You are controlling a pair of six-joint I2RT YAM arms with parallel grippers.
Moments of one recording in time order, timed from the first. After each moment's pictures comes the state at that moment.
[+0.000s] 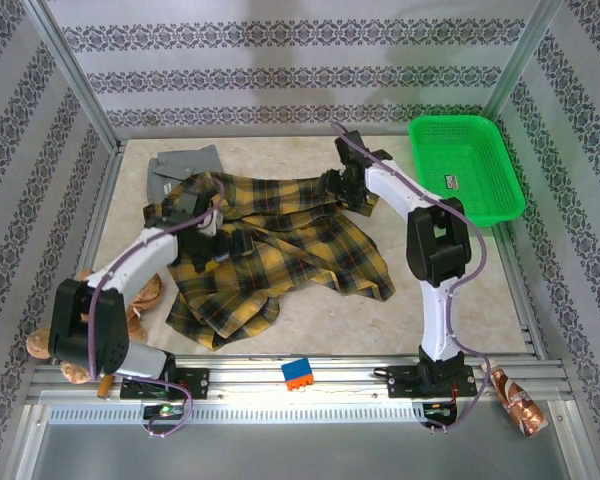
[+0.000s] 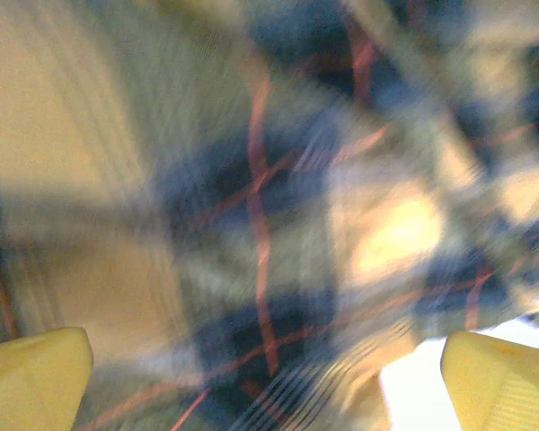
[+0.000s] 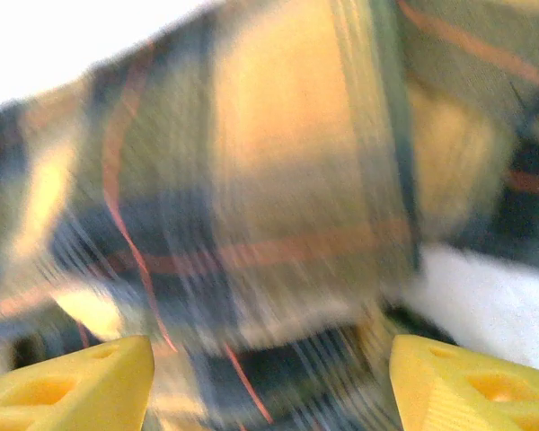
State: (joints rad) left arm -0.22 1.41 0.89 -0.69 0.38 -0.56; right arm 0.33 2.16 1.80 -0.74 -0.16 0.65
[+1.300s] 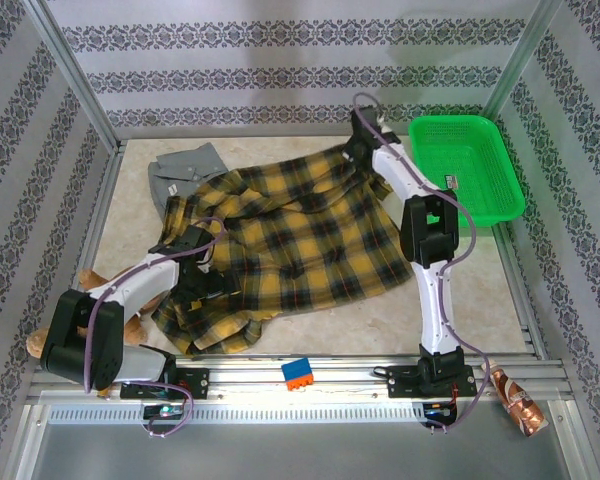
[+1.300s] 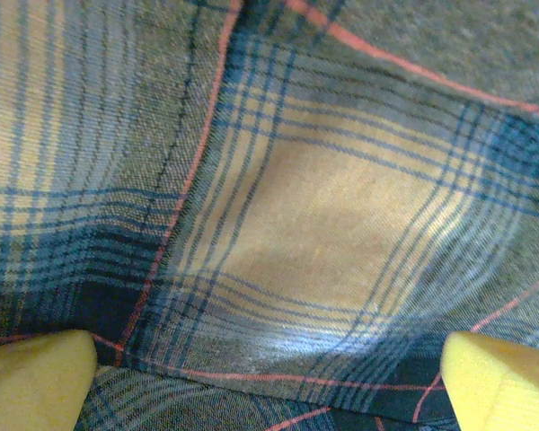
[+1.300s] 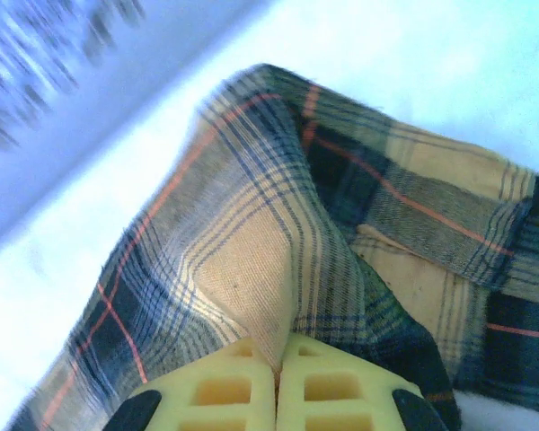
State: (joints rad) left arm -0.25 1.36 0.69 -0.75 0.21 -0.60; right arm 0.22 2.36 2.16 -0.65 0.16 0.86
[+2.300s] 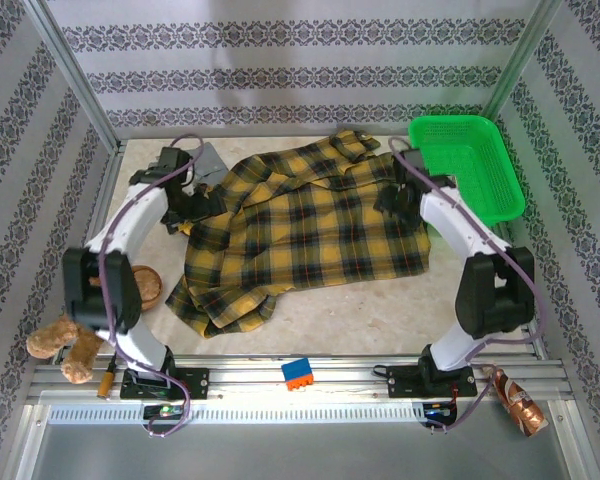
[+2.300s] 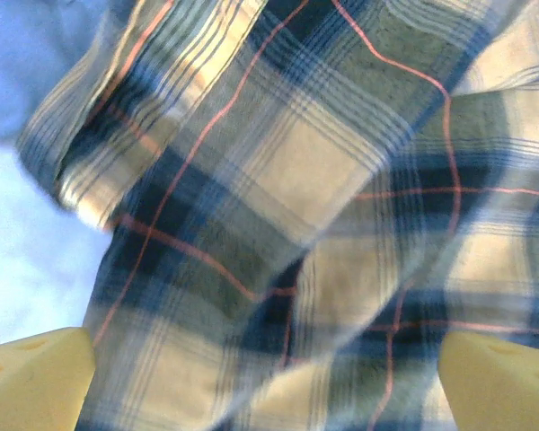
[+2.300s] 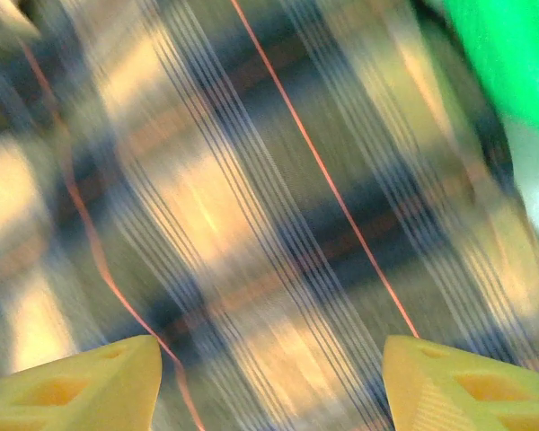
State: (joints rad) left arm -0.05 1.71 1.40 -0.91 0.15 -0.41; right arm 0.17 1.61 1.24 -0.76 0.07 0.63
